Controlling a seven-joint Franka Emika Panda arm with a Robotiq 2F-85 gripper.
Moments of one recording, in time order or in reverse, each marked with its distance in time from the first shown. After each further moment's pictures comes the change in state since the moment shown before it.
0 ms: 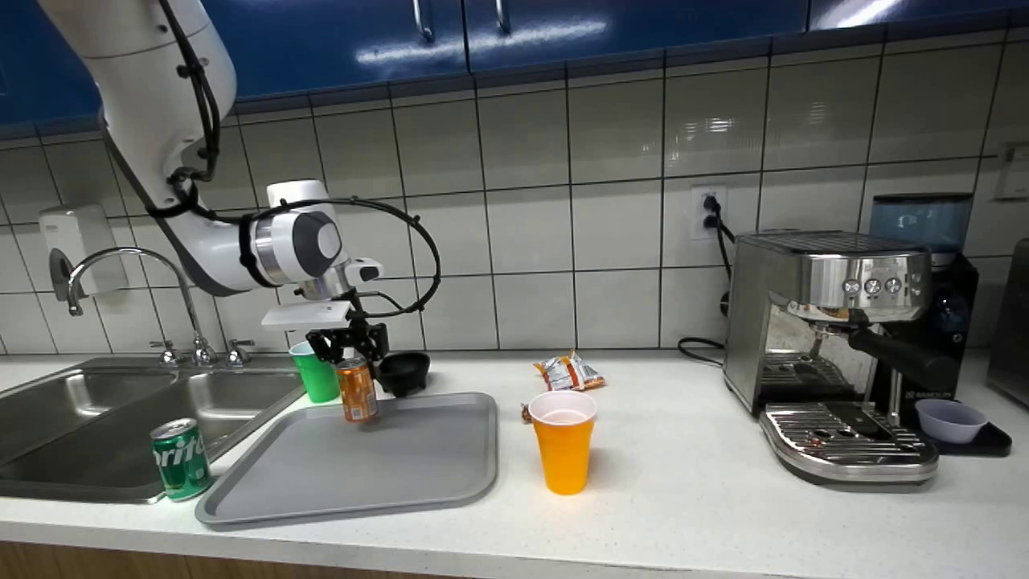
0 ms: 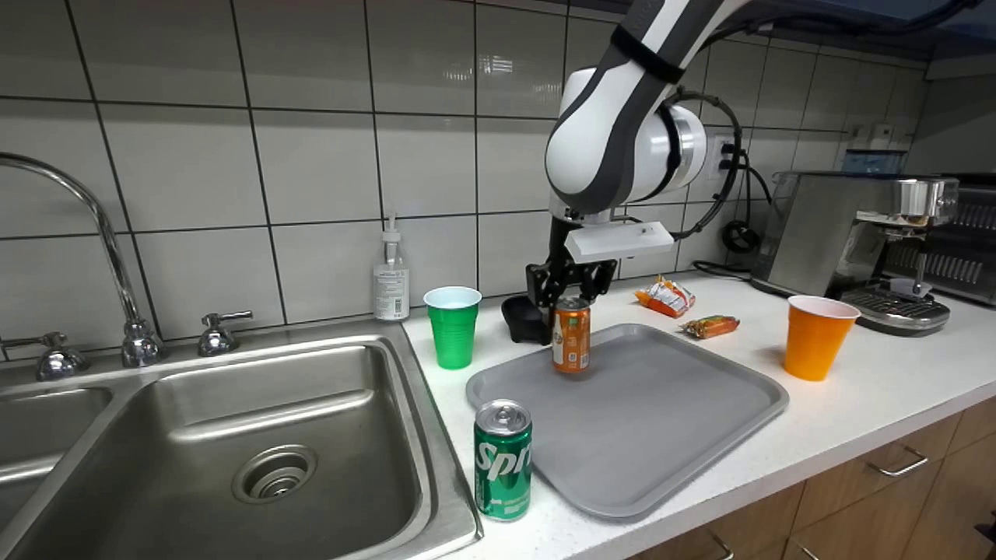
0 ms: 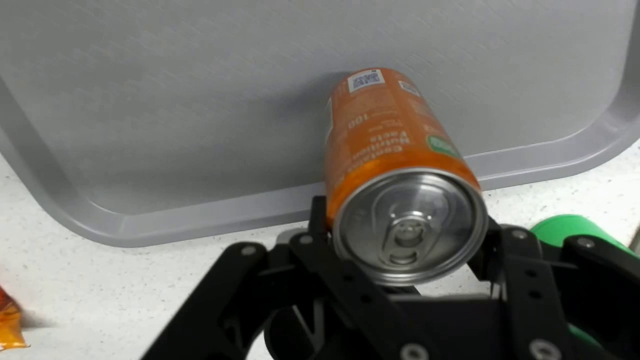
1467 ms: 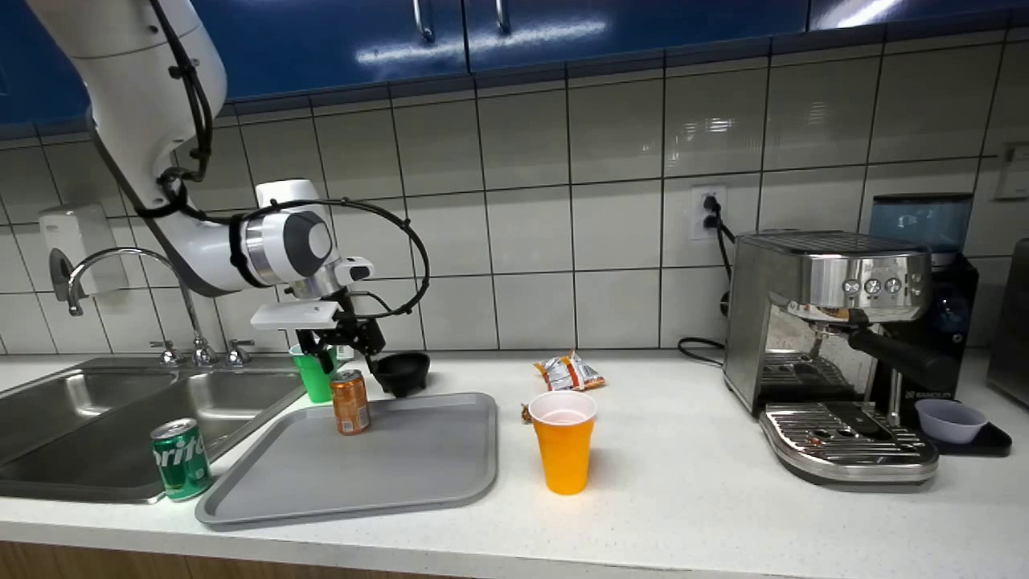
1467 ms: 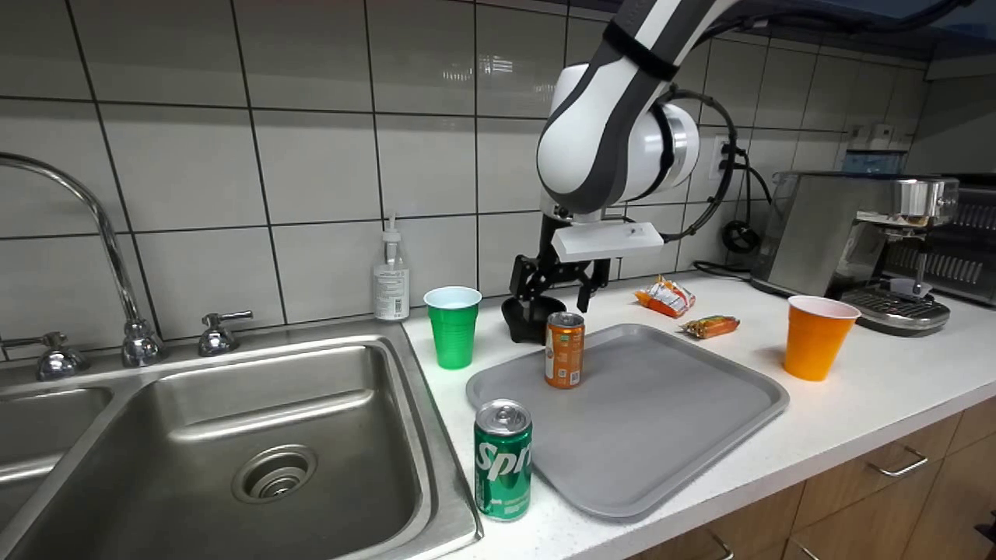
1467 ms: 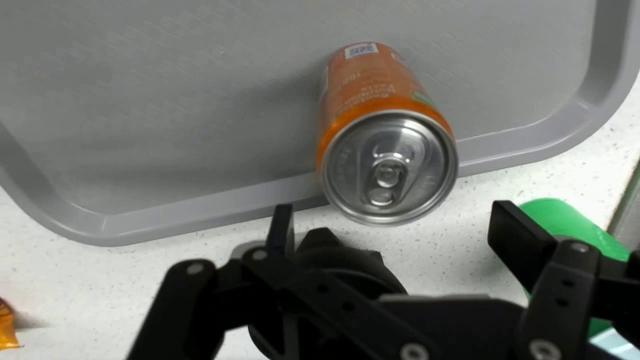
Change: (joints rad) arm 0.025 -0.003 -0.002 0.000 0.000 0.017 0.060
